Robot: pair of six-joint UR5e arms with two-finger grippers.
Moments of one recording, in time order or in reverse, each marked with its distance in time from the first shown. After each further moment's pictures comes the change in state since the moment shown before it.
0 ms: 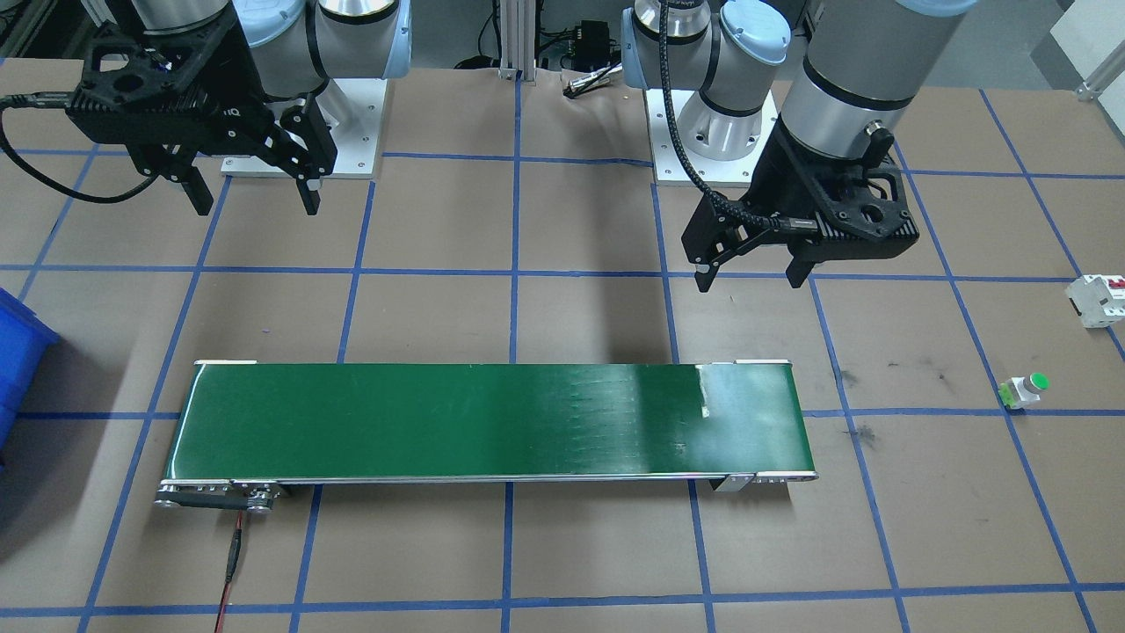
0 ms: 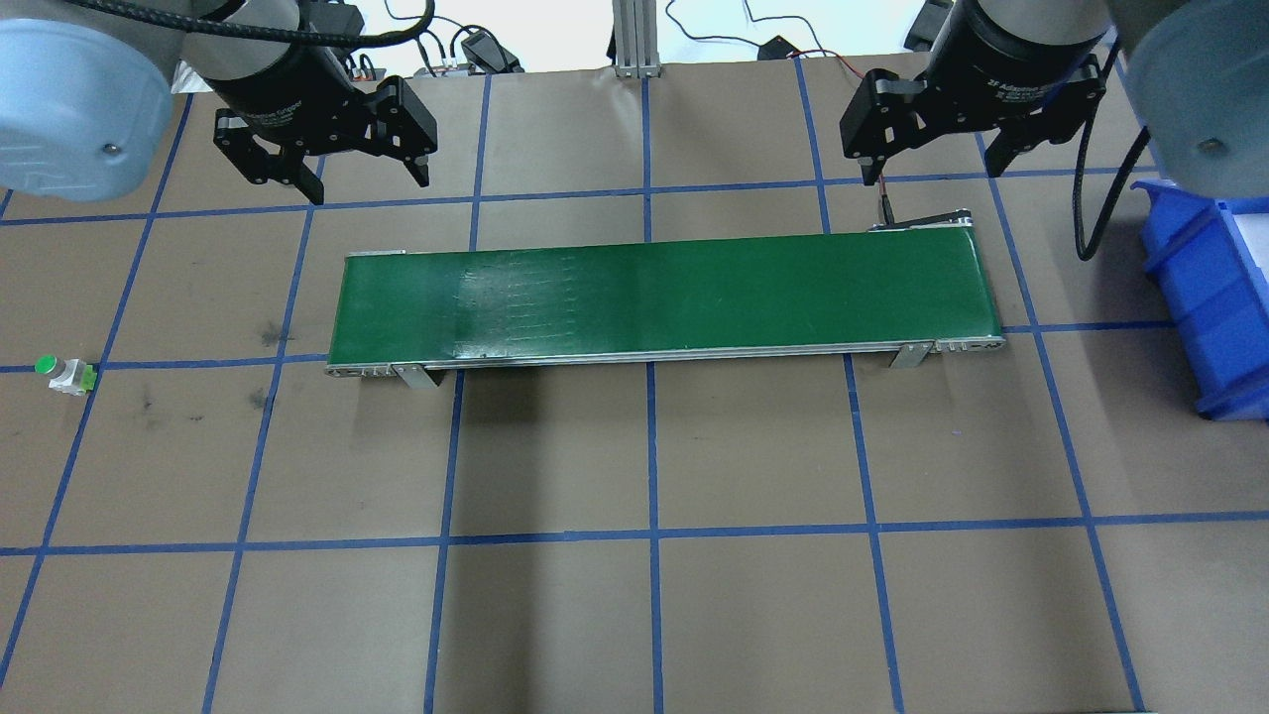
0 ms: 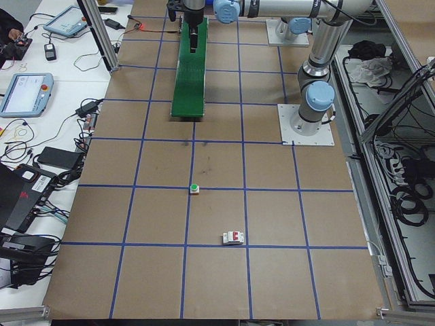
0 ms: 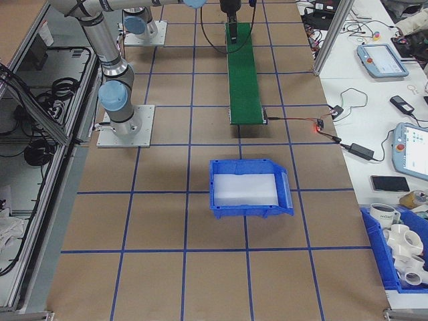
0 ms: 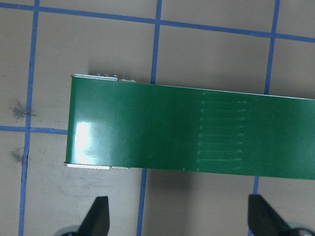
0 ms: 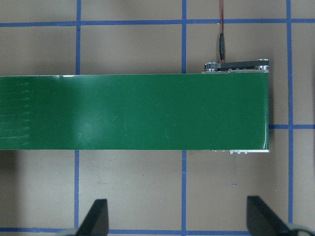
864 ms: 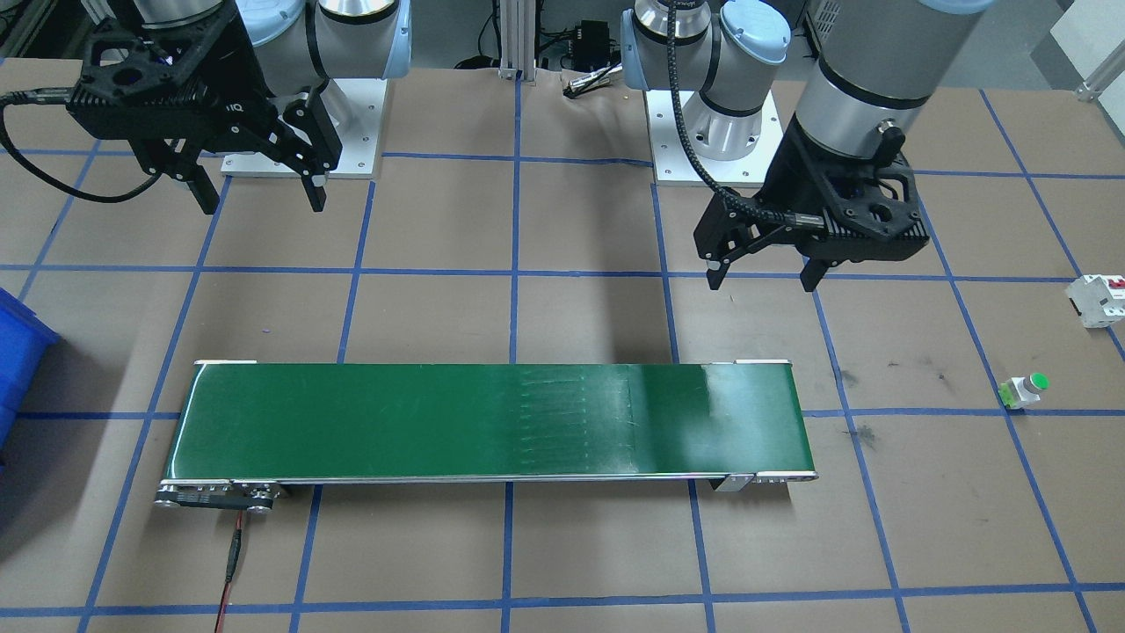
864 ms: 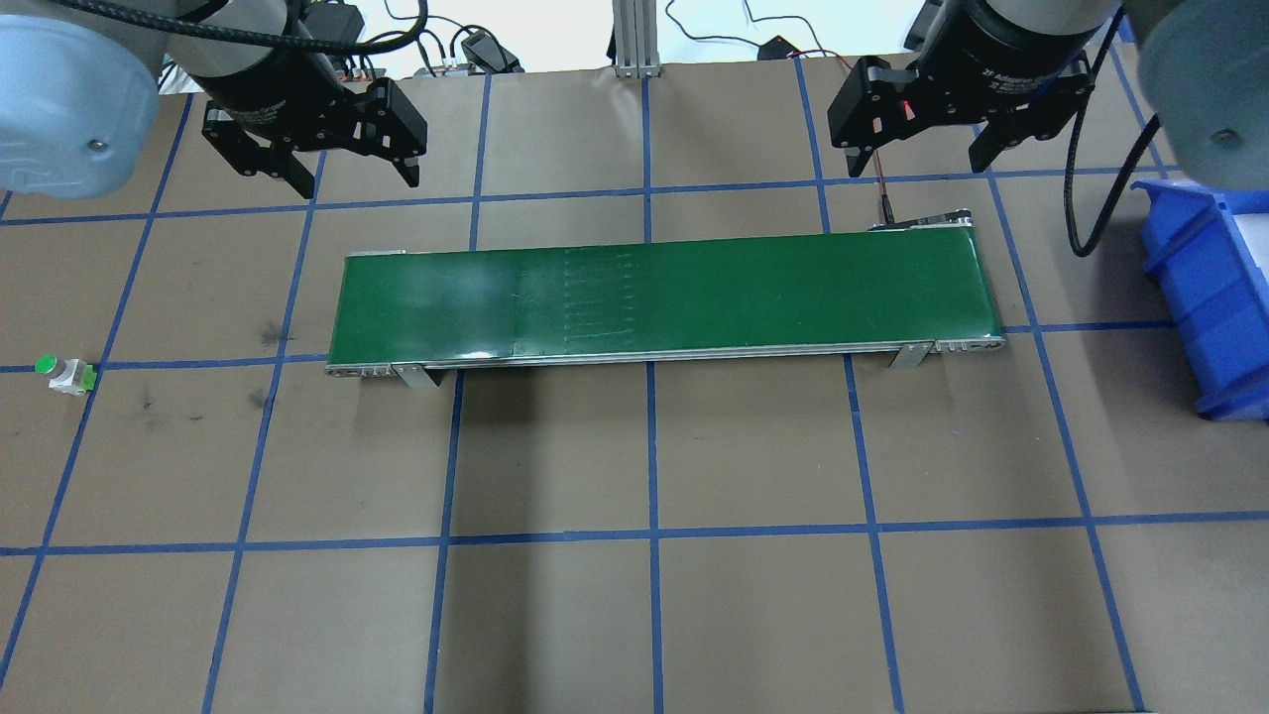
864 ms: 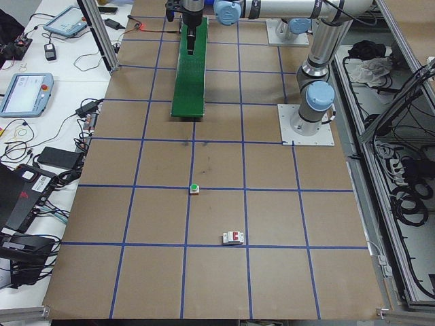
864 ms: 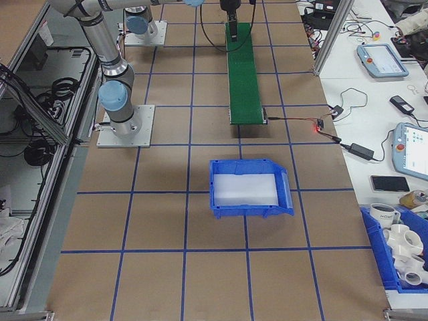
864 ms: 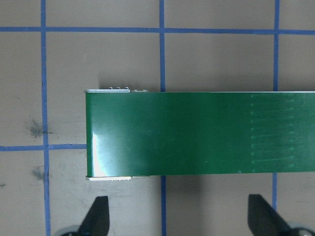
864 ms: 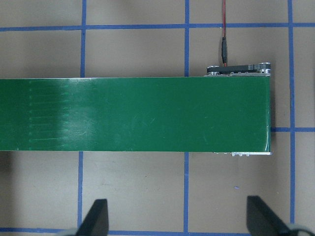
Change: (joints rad) left arm 0.064 0.004 0.007 -0.001 -0.004 0.158; right arm -0.003 -0.007 -0.006 -0.001 0.013 -0.005
